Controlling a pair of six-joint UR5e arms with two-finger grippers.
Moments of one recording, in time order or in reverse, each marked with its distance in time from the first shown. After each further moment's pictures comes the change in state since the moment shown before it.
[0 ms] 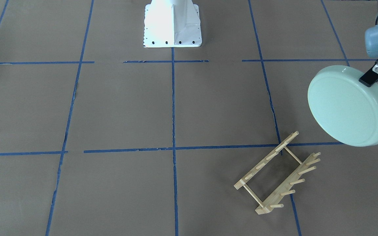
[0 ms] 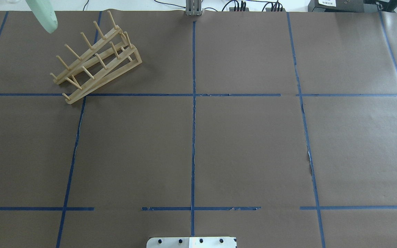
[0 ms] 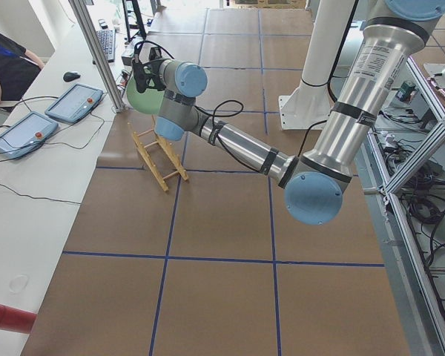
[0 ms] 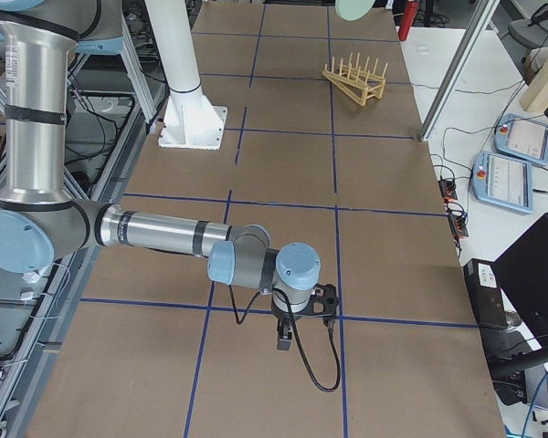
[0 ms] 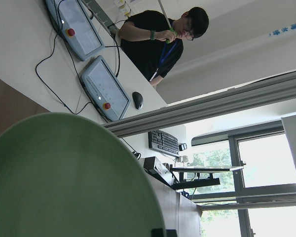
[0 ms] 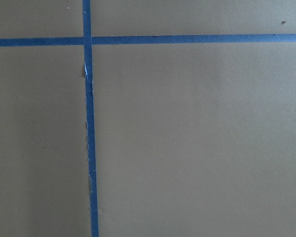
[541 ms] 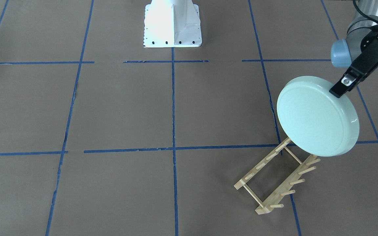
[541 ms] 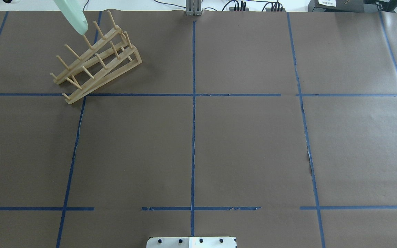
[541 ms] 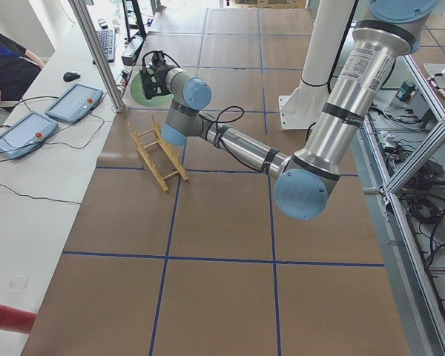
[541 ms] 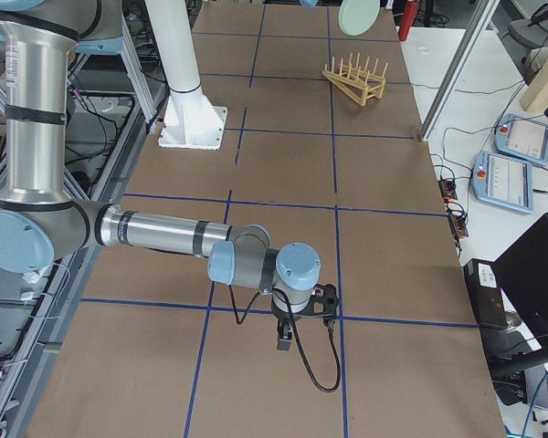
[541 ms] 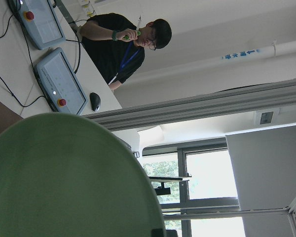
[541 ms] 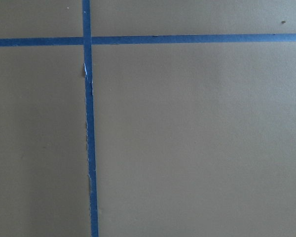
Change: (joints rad) left arm 0.151 -0.022 0.073 -0.107 0.255 -0.056; right arm 0.000 0.000 0.000 0.000 0.000 0.000
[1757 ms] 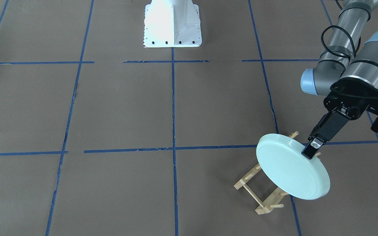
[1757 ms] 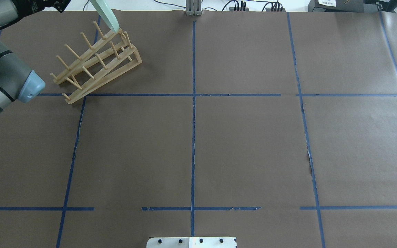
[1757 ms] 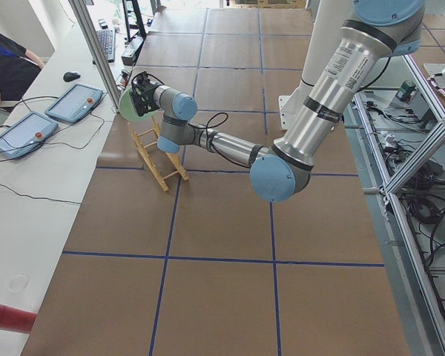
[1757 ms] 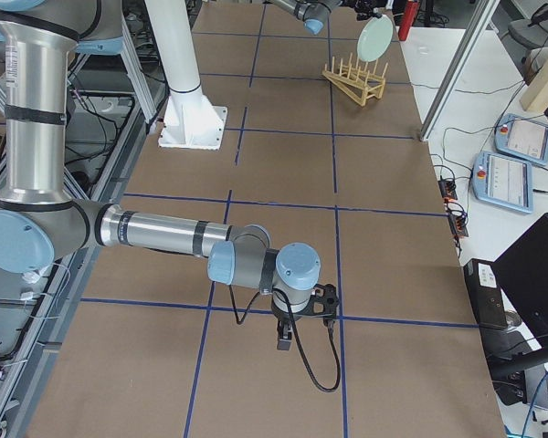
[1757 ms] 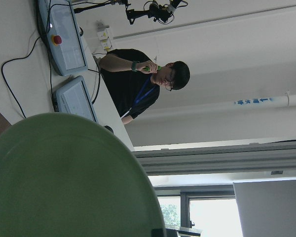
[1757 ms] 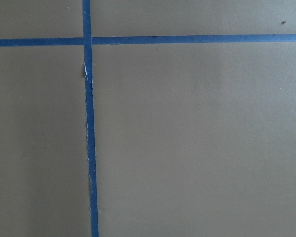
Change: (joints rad) left arm 0.104 -0.126 0.269 -0.033 0.177 0.002; right arm 0.000 0.000 0.001 0.000 0.000 0.000
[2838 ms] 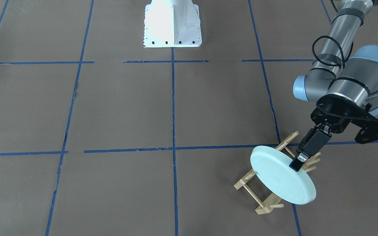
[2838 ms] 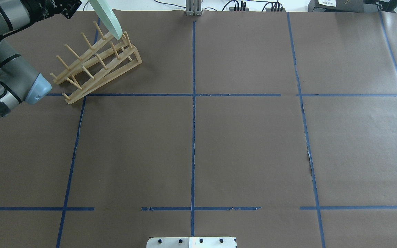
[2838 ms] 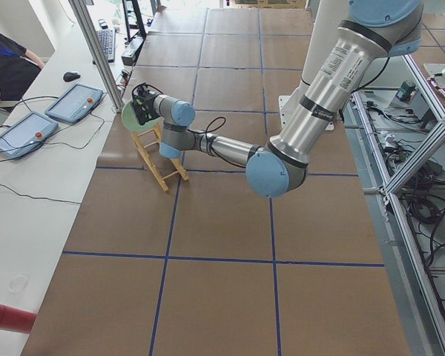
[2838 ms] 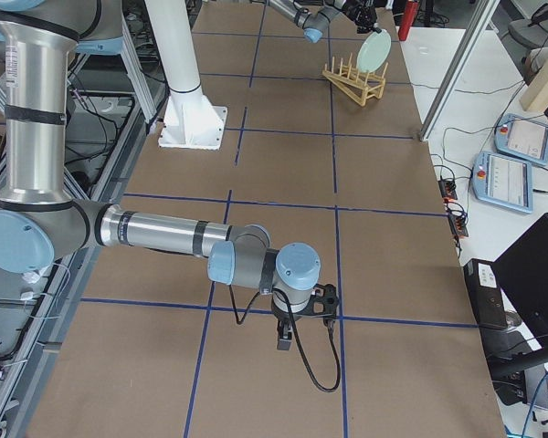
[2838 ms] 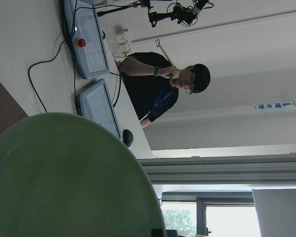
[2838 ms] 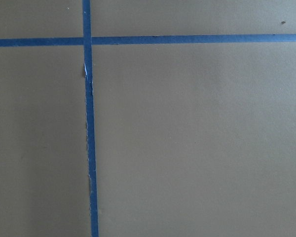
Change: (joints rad) left arm 0.046 -0.022 0.094 -0.006 0.029 0.005; right arm 0.000 0.000 0.000 0.000 0.000 0.000
